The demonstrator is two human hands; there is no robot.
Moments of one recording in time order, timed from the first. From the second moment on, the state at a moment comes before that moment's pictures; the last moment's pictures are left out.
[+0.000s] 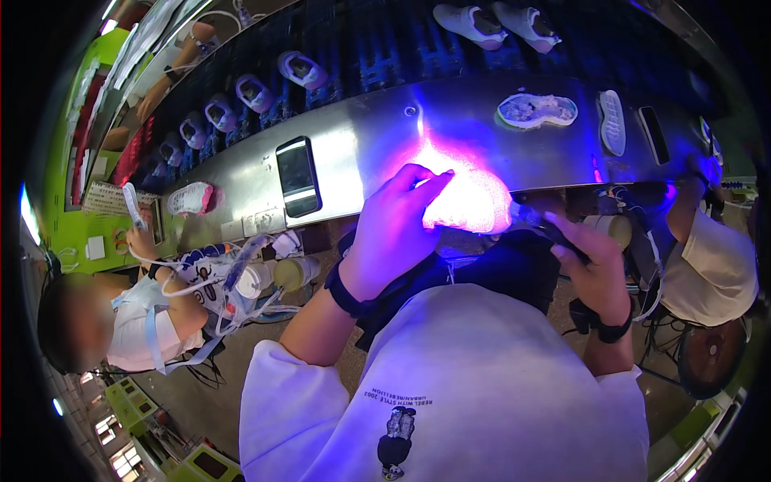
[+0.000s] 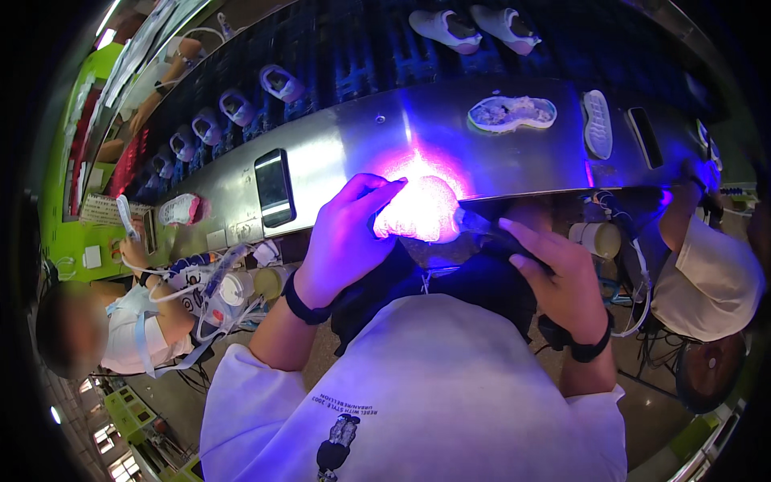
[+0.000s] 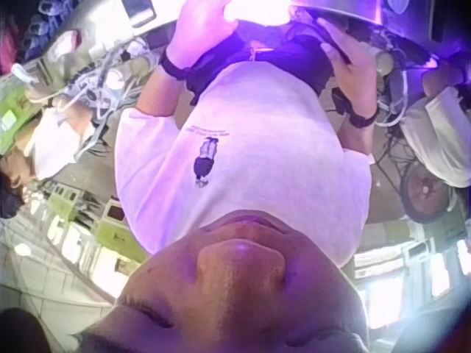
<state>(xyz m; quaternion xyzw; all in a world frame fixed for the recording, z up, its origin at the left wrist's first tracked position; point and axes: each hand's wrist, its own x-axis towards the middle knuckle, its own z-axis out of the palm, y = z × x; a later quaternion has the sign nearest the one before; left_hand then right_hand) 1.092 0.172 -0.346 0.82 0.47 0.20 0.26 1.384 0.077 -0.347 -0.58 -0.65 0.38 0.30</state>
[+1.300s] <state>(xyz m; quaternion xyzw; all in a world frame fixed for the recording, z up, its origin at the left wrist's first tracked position) 1.100 0.170 -0.346 0.44 0.45 0.20 0.76 1.377 0.118 -0.365 -0.53 -0.52 0.57 0.35</state>
